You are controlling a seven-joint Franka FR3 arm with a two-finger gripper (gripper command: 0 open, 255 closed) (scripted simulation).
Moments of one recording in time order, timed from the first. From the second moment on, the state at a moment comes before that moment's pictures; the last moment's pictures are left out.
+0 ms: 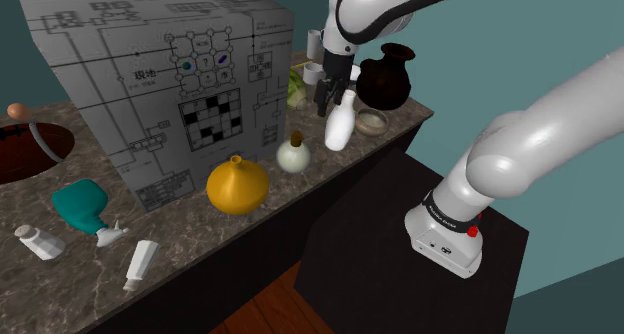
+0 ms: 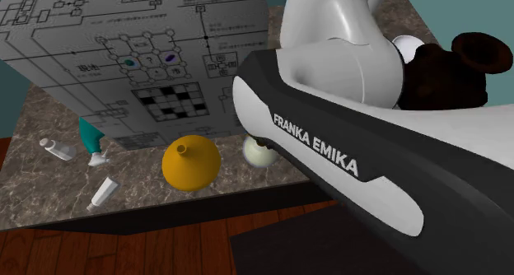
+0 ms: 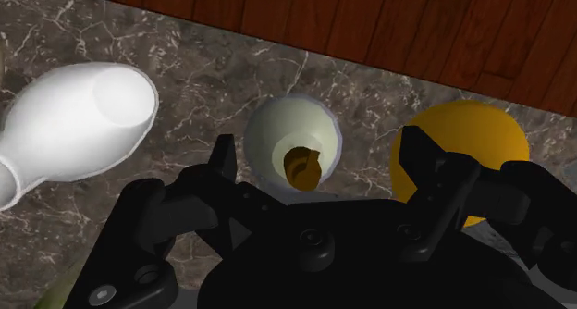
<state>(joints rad) 0.02 -0.30 0.08 -2.51 0.11 2.12 -0.13</state>
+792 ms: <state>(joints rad) 0.03 0.09 0.11 -2.38 0.07 2.41 -0.08</state>
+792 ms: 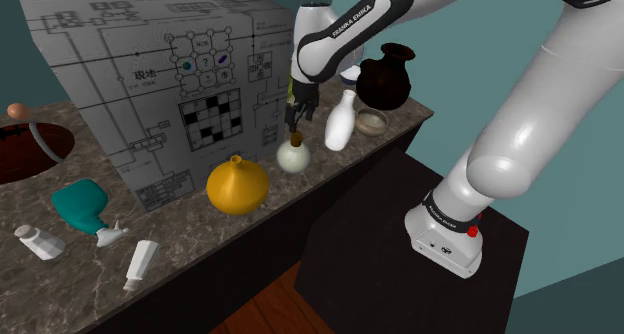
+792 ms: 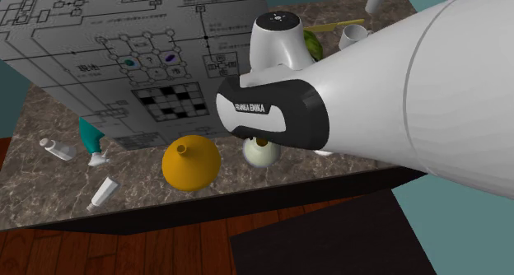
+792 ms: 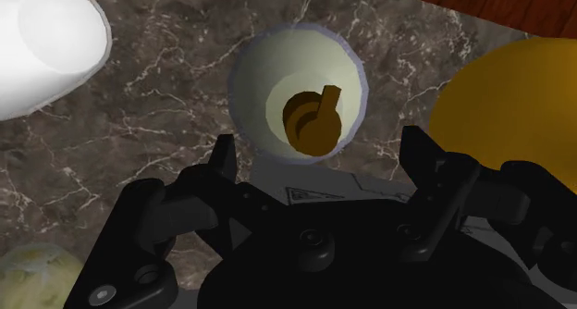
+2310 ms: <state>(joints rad) 0.01 0.16 0.13 -2.38 0.04 2.53 -0.02</state>
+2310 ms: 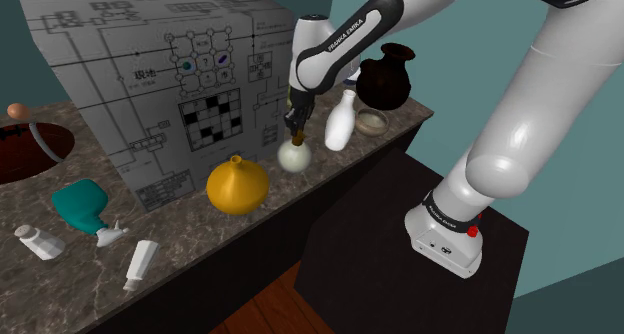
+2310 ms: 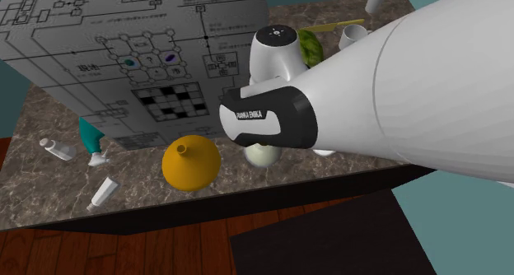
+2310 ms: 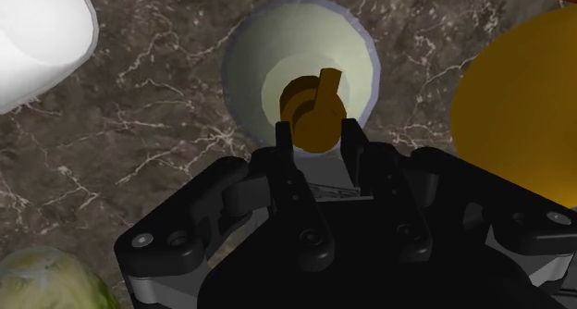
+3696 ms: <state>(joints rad) -0.01 0.04 0.15 -2.33 0.07 2.19 -0.11</state>
